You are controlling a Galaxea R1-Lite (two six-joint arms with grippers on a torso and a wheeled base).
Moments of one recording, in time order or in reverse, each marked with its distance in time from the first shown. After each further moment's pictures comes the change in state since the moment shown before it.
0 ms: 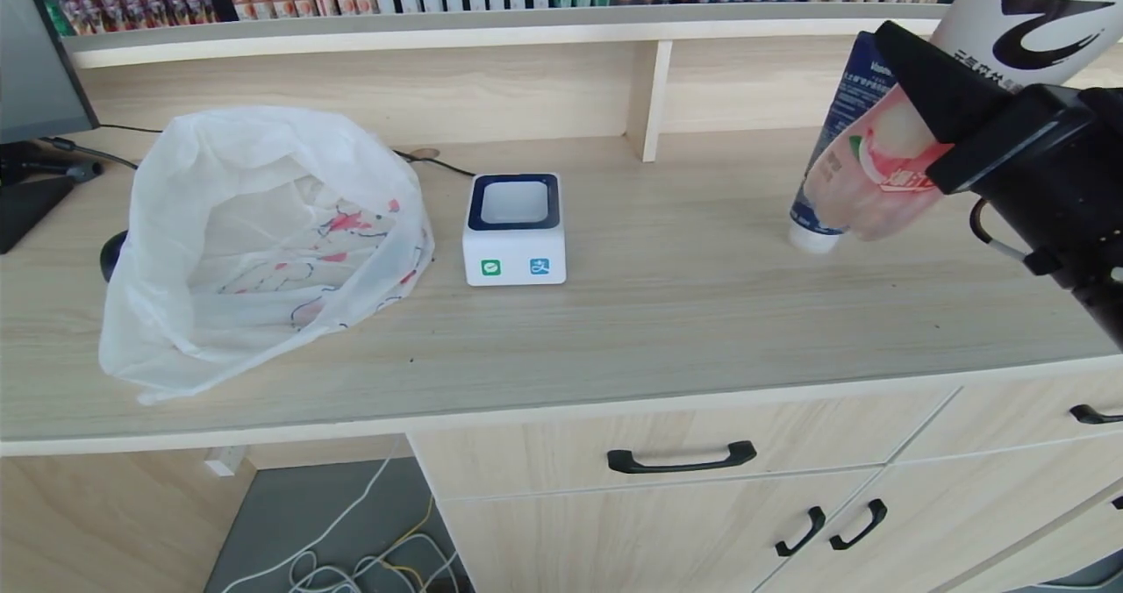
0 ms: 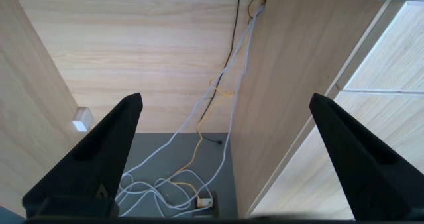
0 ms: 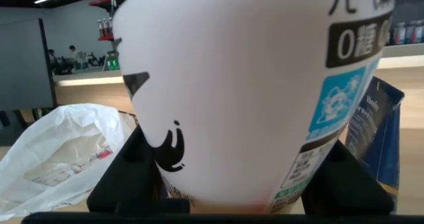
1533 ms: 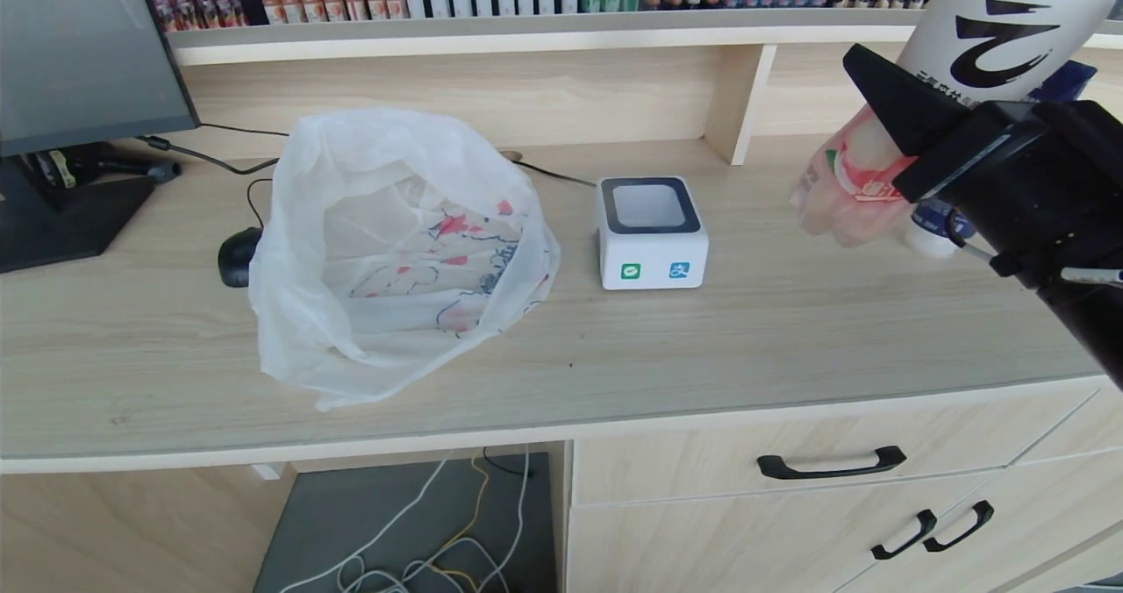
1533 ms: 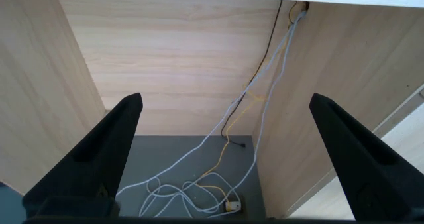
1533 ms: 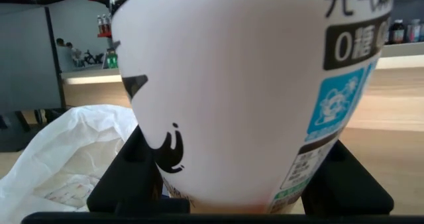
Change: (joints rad) left arm 0.001 0.000 0.000 0.001 0.000 0.001; right arm -0.014 0.039 -0.005 0.001 0.009 0.002
